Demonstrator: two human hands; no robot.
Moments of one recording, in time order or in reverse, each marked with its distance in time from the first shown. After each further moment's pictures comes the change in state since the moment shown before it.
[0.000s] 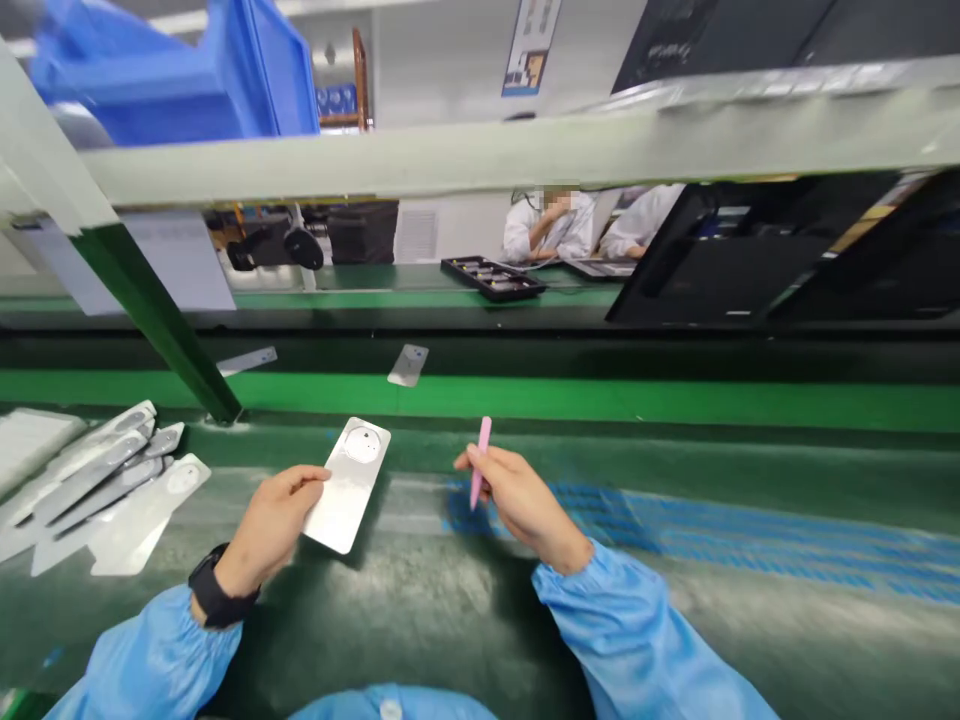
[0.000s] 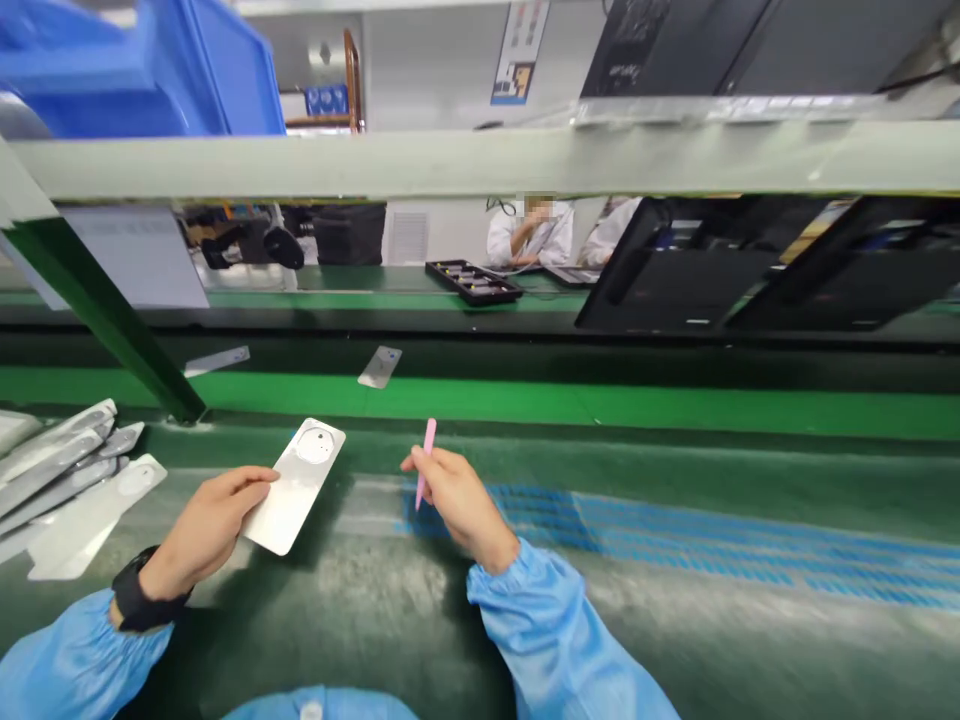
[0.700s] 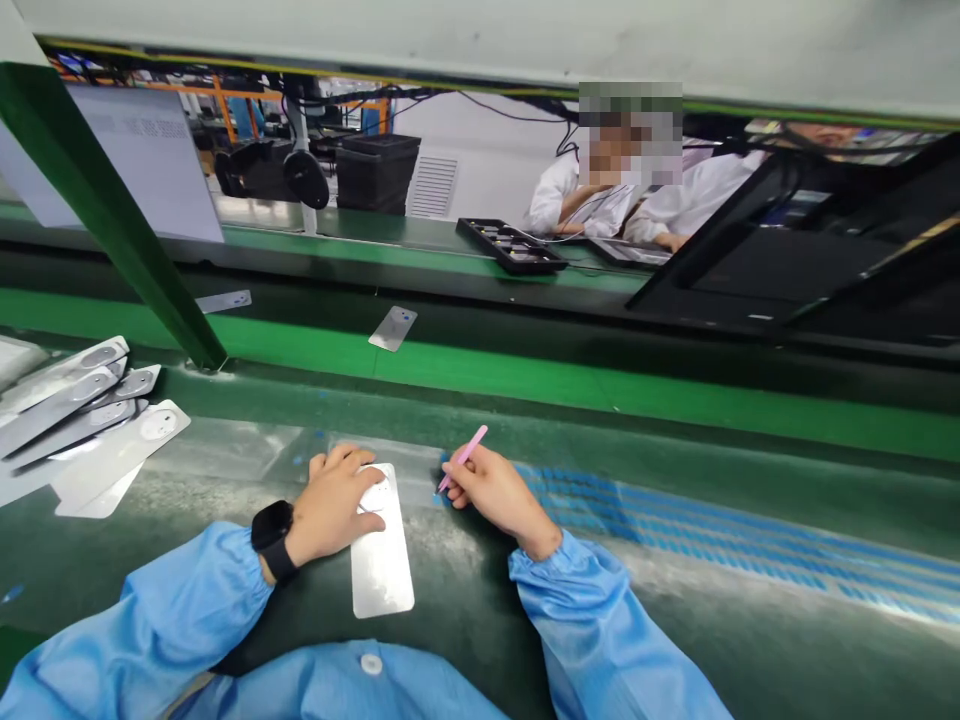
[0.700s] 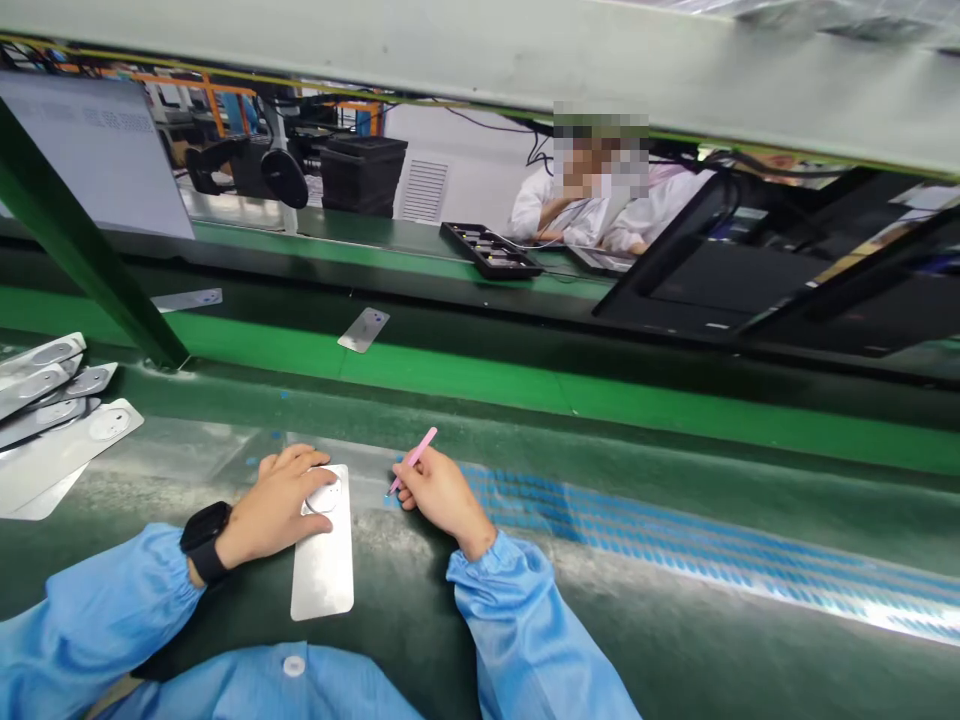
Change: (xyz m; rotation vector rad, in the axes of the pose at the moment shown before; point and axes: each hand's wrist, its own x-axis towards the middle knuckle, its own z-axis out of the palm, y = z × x) left_hand -0.009 -0.010 0.054 0.888 -0.437 0.408; right_hand -0.001 0.026 -0.001 -0.405 -0.159 0.229
